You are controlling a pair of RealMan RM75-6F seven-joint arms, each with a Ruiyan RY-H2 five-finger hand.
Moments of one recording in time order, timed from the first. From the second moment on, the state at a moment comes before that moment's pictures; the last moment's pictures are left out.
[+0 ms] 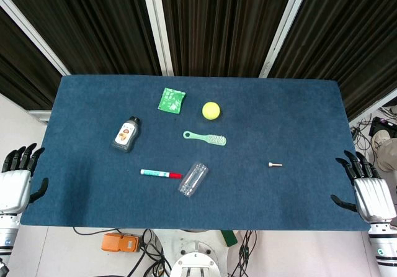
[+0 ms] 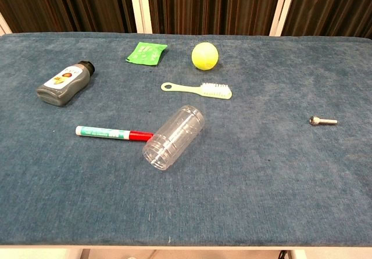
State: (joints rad) left arm -0.09 -1.08 -0.03 -1.66 1.44 1.43 0.12; right arm 0.07 -1.07 0.03 -1.68 -1.54 1.48 -0.07
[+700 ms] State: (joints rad) left arm -0.09 -1.08 -0.03 -1.67 1.44 1.43 0.12; right arm 0.06 -1.06 0.04 -1.68 -1.55 1.50 -0.06
